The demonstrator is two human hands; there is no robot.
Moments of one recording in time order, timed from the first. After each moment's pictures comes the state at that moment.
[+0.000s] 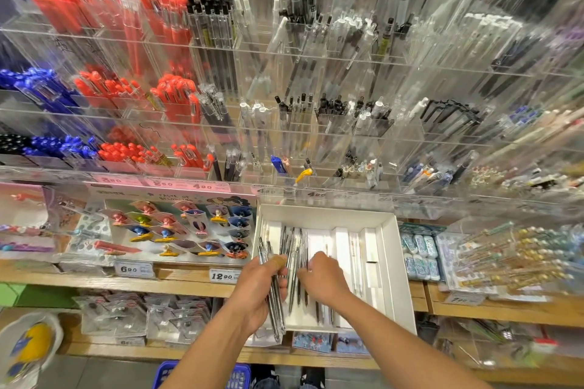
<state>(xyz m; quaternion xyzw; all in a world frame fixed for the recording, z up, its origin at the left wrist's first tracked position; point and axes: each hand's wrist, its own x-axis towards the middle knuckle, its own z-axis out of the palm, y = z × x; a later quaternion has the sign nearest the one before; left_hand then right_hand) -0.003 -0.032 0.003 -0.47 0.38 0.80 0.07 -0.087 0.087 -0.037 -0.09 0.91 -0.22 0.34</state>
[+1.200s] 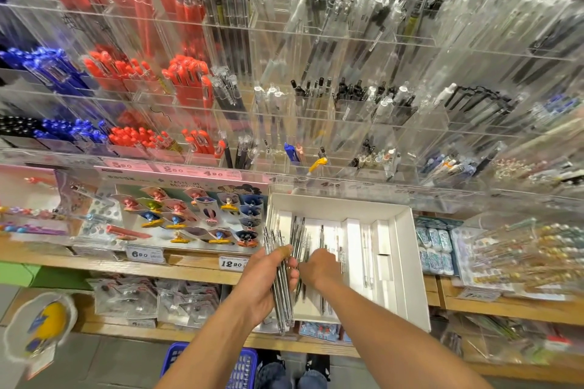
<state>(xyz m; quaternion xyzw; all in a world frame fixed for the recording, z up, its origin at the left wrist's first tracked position) 0.003 -0.041 0.005 -0.44 0.33 0.83 0.07 -0.082 0.056 -0.084 0.01 0.90 -0.17 0.39</state>
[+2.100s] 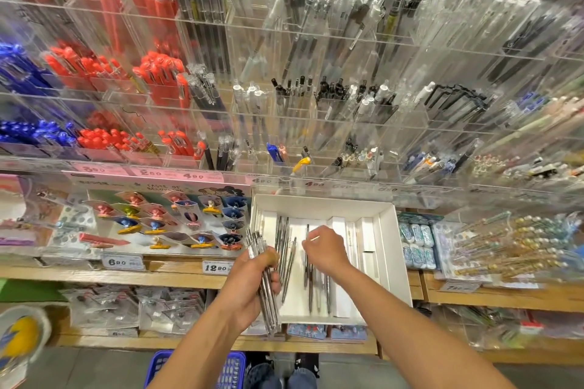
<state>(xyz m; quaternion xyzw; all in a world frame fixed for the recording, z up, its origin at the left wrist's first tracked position) 0.002 -0.040 0.004 -0.43 0.34 0.84 0.08 -0.123 0.086 -0.057 -0.02 0.90 -0.30 0.31</state>
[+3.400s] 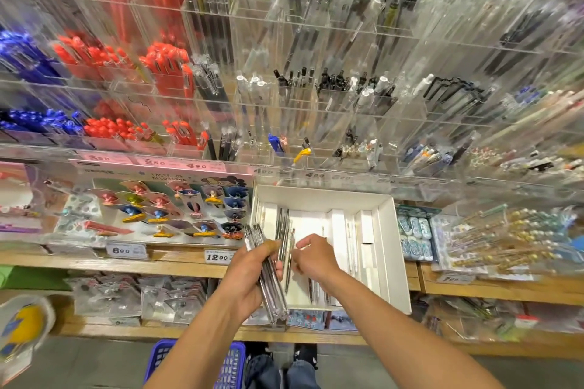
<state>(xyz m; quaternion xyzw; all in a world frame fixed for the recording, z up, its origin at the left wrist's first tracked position) 0.008 -0.035 0.009 -0.44 0.30 0.85 0.06 -0.084 0.078 -0.043 0.03 0.86 -0.35 0.38</state>
